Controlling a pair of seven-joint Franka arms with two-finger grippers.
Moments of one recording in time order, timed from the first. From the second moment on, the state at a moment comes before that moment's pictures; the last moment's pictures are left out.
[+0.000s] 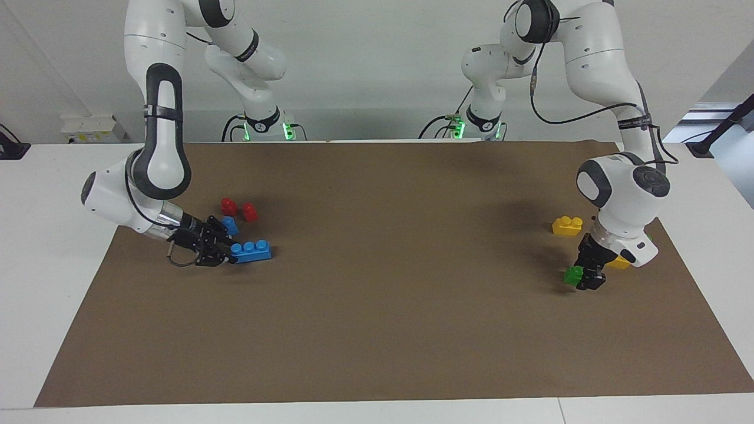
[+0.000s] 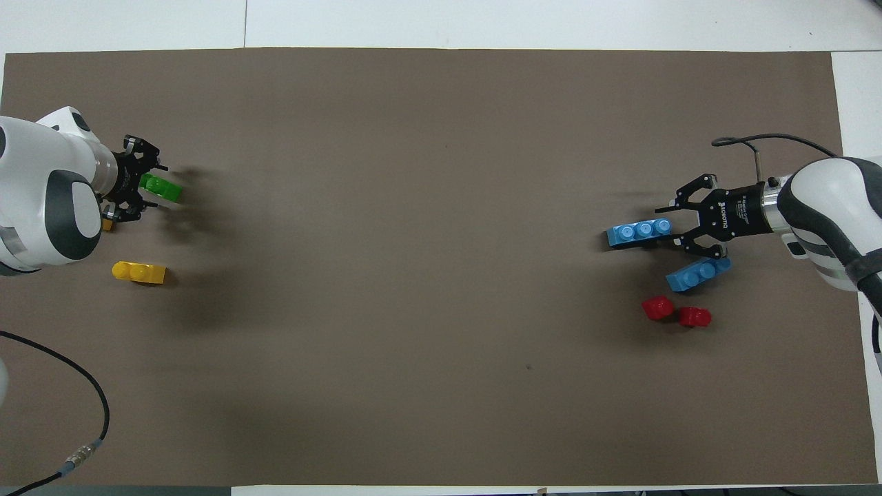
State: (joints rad) left arm 0.04 0.43 0.05 -1.83 -0.05 2.41 -1.07; right arm -0.20 0.34 0.01 -1.97 0.70 2.06 0.86
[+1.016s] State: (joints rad) left arm 0.03 0.23 0.04 -1.72 -0.05 2.03 -0.33; right arm -0.04 -0.01 0.02 -1.77 0.27 1.71 0.68
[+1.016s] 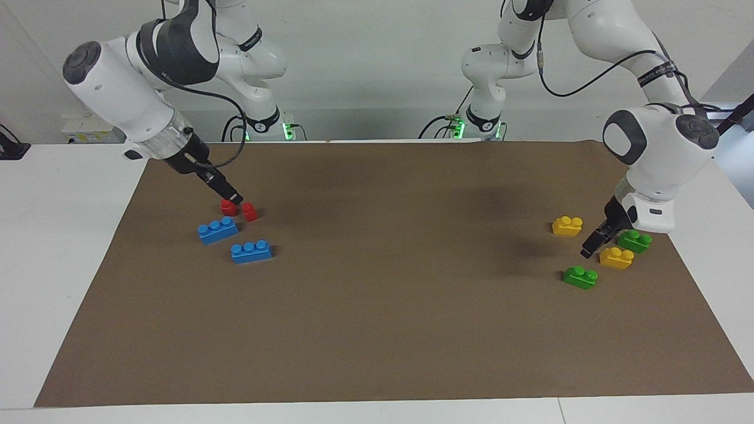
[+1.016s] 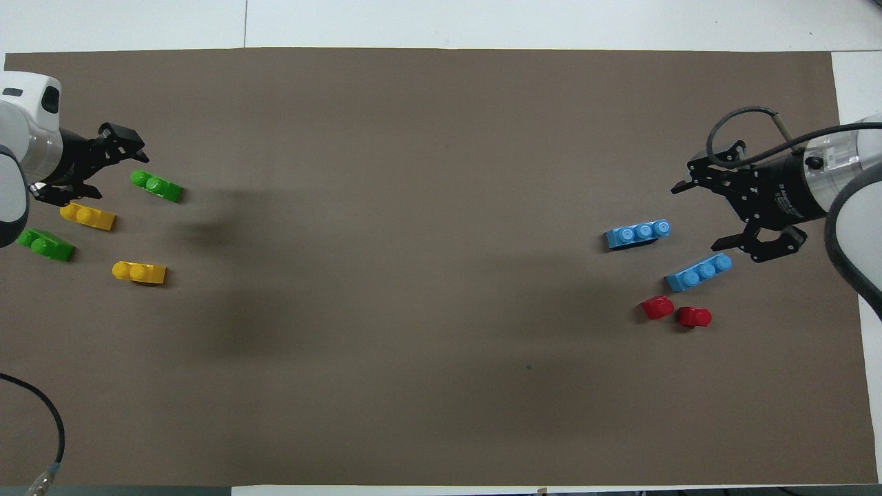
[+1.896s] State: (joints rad) left arm 0.01 -0.05 -0.03 -1.67 -0.02 1.68 0.00; right arm -0.06 -0.04 0.04 -1.64 0.00 1.58 0.08
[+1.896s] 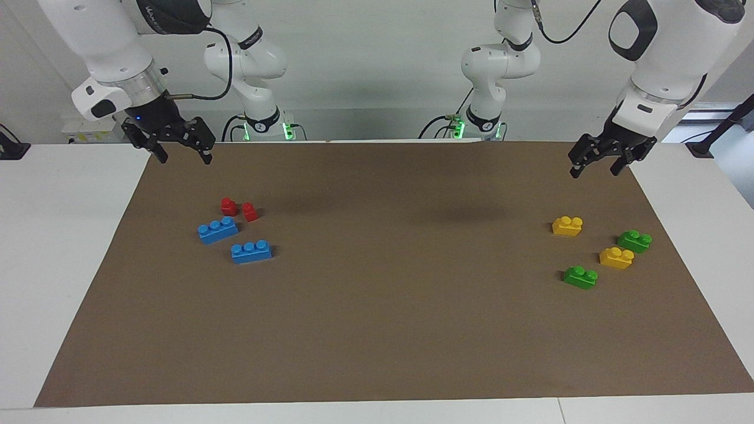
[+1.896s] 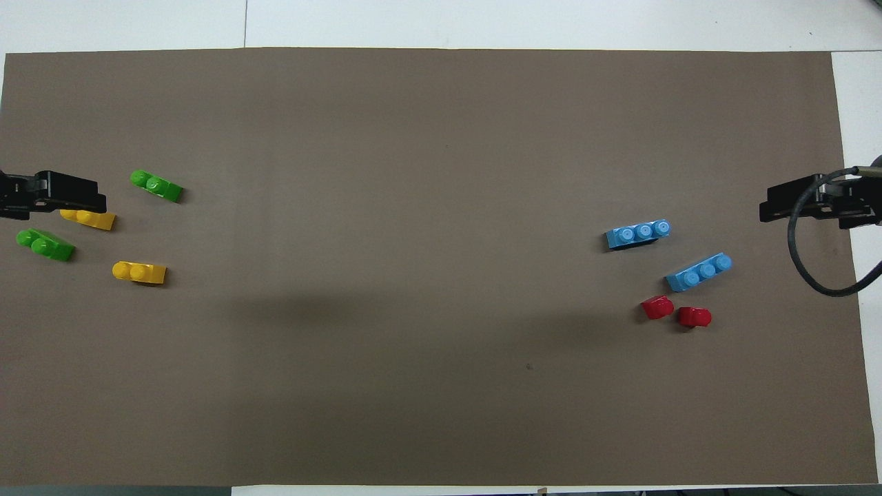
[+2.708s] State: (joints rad) left arm 0.01 -0.07 -0.03 -1.67 -0.02 1.59 0.02; right arm -0.08 -0.04 0.03 -1.63 -0.03 1.58 -0.03
